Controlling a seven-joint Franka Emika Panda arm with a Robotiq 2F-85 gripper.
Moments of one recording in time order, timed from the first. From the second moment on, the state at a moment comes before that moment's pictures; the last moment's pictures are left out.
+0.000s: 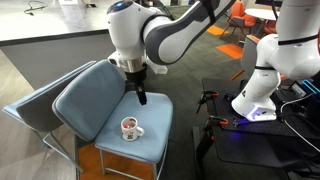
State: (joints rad) arm 0.09 0.31 0.18 -1.94 -0.15 2.15 -0.05
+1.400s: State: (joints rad) arm -0.05 0.78 0.25 -1.81 -0.11 2.67 -0.54
